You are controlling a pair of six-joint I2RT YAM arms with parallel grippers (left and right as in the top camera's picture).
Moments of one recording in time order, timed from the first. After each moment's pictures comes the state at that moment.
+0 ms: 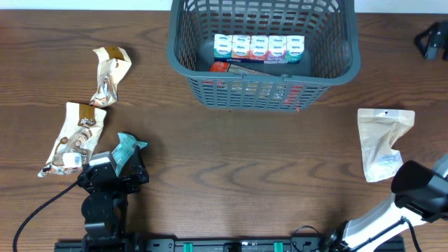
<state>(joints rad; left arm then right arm) 0.05 0.01 0.12 -0.42 -0.09 -0.15 -0.52 1.94 2.44 -1.49 -0.28 -0.27</state>
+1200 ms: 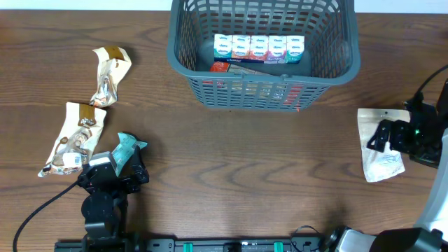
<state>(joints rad) 0.05 0.01 0.12 -0.42 -0.09 -0.15 -0.49 1.45 1.46 -1.51 0.02 -0.14</state>
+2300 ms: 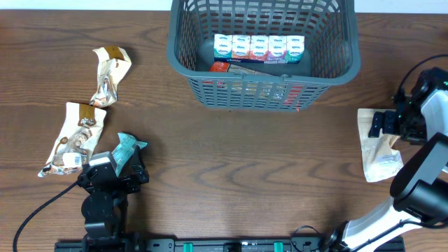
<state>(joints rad) 0.05 0.01 0.12 -0.42 -0.09 -0.15 -0.51 1.91 1.38 -1.01 0.15 -0.23</state>
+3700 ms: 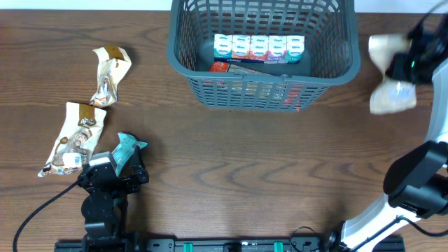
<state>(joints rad) 0.05 0.01 0.12 -0.42 -0.09 -0.15 -0.38 1.93 1.91 -1.09 -0.09 -0.15</state>
